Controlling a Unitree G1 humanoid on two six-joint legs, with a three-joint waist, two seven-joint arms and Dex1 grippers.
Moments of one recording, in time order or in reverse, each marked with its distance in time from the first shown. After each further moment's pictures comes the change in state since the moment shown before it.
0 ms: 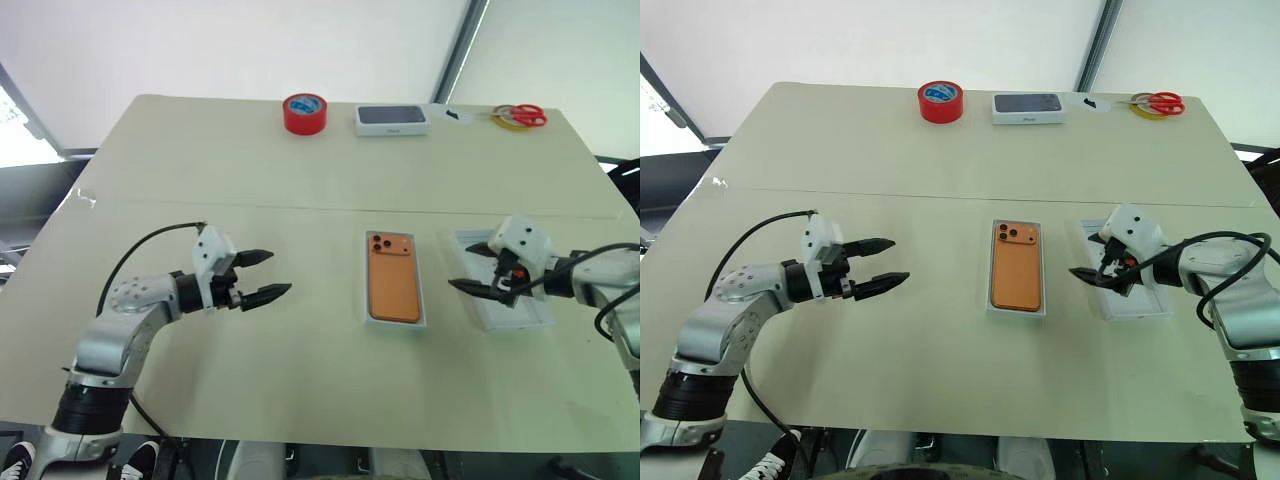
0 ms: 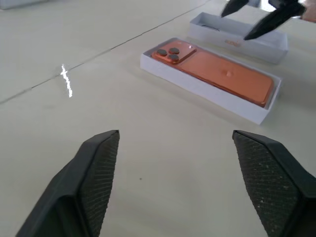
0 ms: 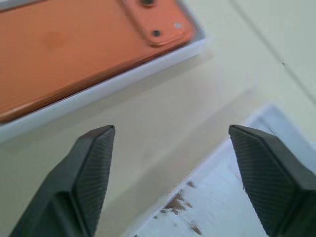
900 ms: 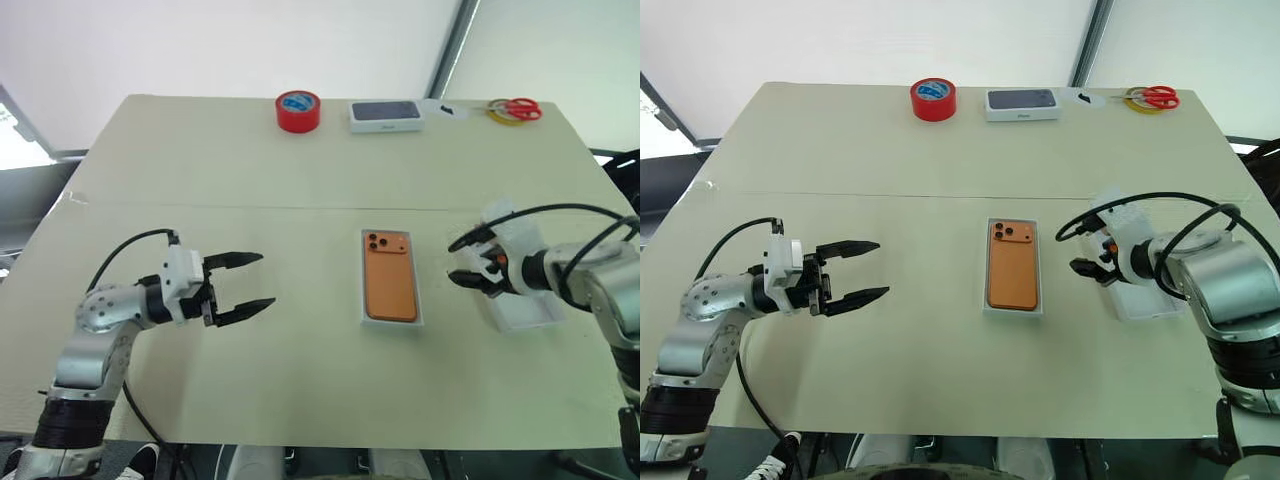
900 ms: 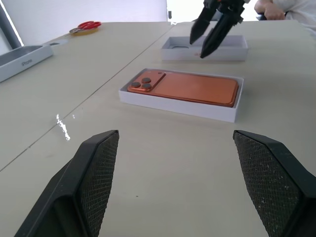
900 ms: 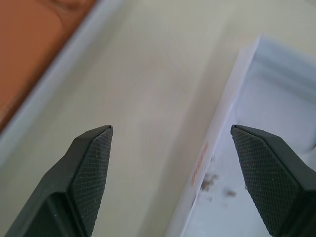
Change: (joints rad) left arm 0.068 0.023 0.039 0.056 -0.019 -0.320 -0.145; right arm -0.217 0.016 0.136 -0.161 0.137 0.813 -0.305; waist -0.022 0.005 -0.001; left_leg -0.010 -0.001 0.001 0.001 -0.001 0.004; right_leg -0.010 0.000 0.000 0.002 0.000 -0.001
